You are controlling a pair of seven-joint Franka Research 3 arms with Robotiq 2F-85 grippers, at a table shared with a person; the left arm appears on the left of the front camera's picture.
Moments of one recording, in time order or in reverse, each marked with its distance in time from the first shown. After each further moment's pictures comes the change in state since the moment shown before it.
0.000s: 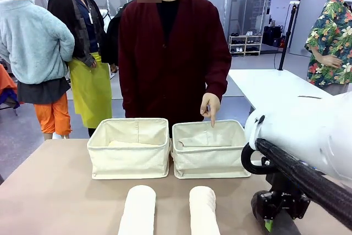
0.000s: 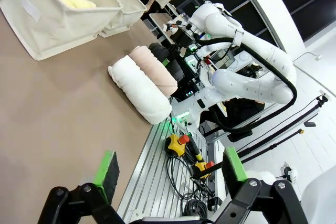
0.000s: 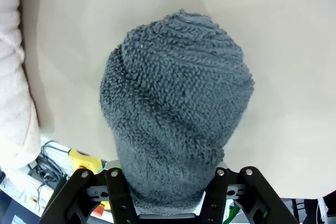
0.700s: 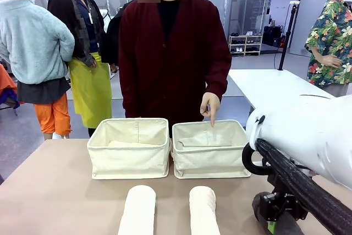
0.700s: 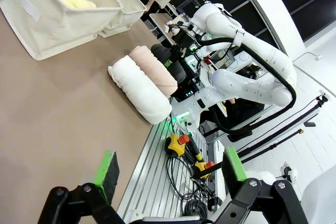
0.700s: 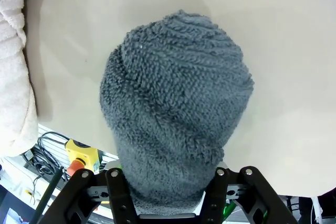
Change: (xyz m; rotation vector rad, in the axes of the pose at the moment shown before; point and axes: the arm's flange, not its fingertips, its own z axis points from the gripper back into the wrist) left arm 0.000 0.000 0.000 0.000 0.000 0.000; right arm -0.005 -0.001 0.002 -0.003 0.014 0.031
